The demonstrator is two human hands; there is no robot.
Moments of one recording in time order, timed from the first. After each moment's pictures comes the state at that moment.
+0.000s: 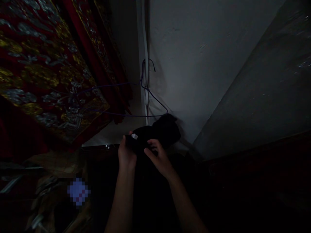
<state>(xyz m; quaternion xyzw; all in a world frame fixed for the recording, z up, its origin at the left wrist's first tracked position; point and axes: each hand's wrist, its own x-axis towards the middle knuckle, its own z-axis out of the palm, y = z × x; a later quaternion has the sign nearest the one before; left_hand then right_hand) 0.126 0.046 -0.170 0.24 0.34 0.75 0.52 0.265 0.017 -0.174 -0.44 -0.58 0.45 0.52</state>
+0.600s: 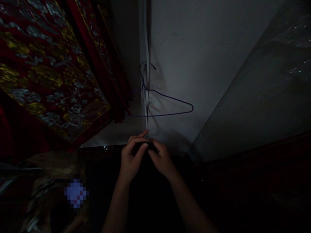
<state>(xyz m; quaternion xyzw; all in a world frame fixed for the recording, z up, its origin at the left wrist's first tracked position) 0.131 -0.008 -0.113 0.60 0.39 0.62 0.32 0.265 0.013 -0.125 -0.35 -0.63 0.44 0.53</state>
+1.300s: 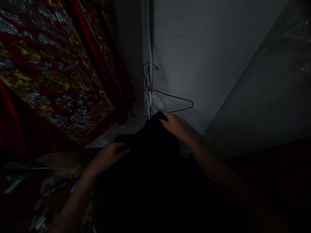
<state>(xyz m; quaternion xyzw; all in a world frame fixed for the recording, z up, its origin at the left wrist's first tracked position) 0.003 0.026 -0.123 0.74 0.60 0.20 0.23 0.324 0.142 -0.090 -0.41 -0.76 0.18 0.47</state>
